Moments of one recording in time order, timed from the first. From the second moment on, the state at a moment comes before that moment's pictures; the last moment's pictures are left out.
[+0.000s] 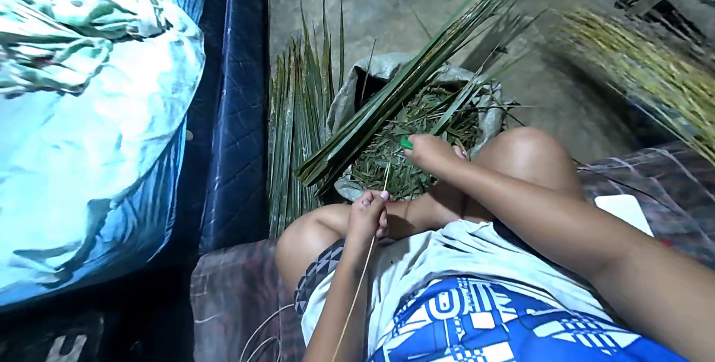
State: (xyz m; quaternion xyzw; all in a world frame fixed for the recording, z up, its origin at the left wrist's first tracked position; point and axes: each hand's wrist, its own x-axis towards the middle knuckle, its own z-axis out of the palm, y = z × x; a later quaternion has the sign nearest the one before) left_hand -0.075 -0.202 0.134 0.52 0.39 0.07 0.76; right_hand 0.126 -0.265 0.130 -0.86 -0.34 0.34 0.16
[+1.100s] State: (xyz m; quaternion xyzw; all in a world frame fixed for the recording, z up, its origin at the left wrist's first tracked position) left_hand -0.089 -0.187 0.137 0.21 0.23 0.00 0.95; right_hand 0.103 -0.297 0.162 -0.69 -0.56 0.35 0.28
